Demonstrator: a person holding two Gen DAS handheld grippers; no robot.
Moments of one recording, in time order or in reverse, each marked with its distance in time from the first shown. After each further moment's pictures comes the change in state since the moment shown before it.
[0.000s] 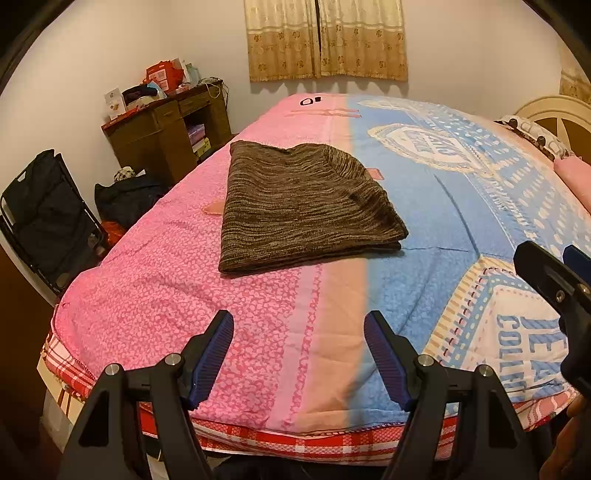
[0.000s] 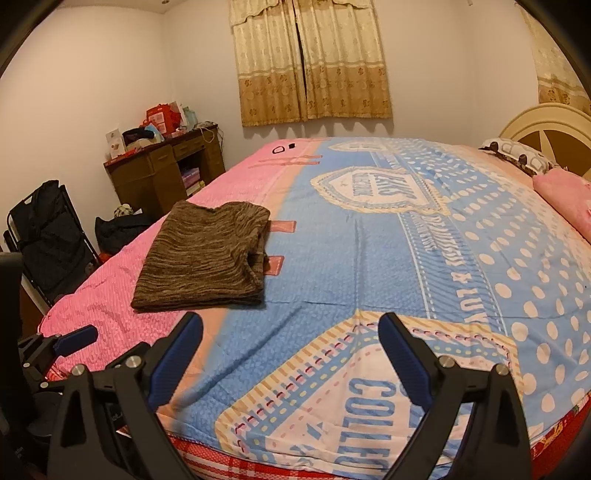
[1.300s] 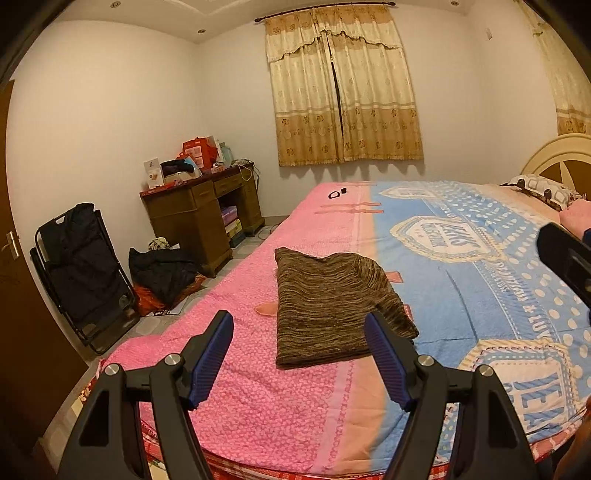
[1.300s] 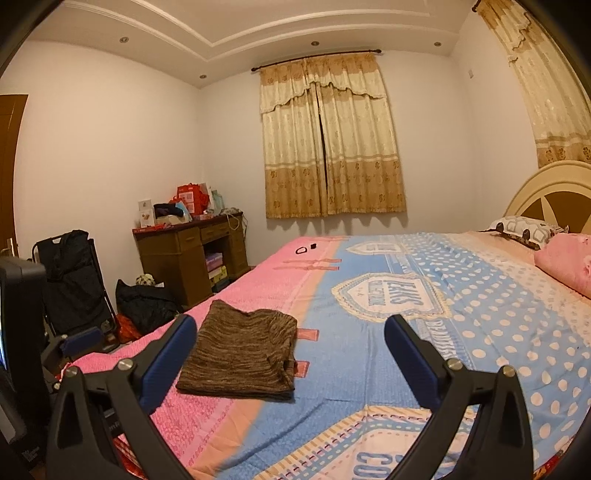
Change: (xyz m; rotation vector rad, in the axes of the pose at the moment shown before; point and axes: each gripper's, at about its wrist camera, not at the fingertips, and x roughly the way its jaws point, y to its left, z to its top) left arm -0.082 0.018 0.026 -0.020 -0.352 0.108; right arm -0.080 0.020 0.036 -0.067 -0.384 0.066
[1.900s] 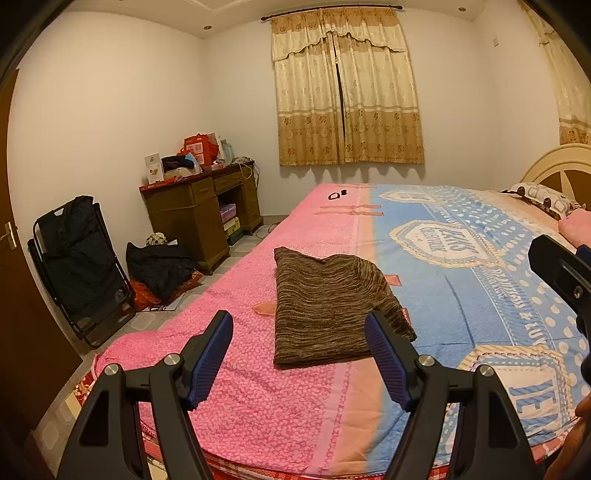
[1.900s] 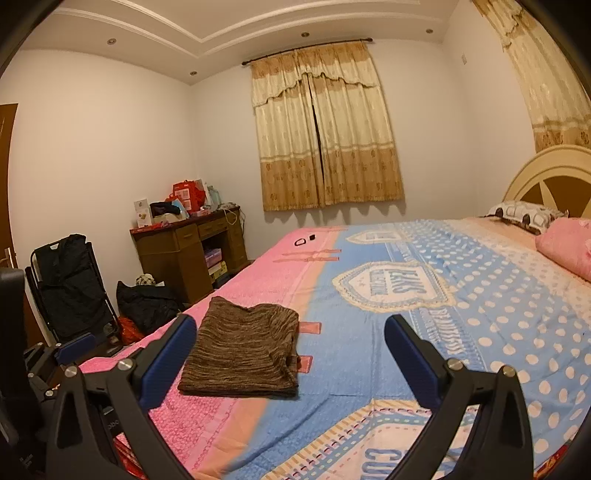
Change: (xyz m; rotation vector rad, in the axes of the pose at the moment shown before) left arm -0.003 0.004 -0.002 -0.035 0.002 -0.013; right arm 0.008 -0.001 -0.001 0.037 0.030 0.002
